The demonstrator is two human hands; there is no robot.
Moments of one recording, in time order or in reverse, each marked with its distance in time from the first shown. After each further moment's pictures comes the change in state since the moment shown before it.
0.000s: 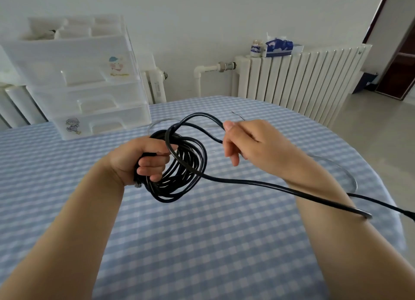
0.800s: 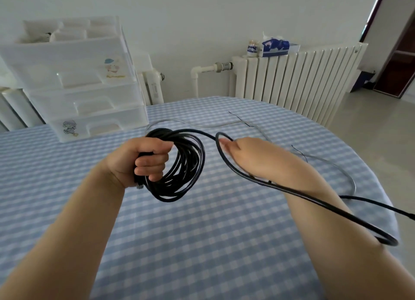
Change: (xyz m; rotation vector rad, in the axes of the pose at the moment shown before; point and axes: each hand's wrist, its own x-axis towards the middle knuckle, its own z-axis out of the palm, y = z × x) left_hand 0.002 0.001 0.006 -0.089 -0.071 0.042; right_hand 0.007 0.004 0.008 -0.427 -0.250 0.360
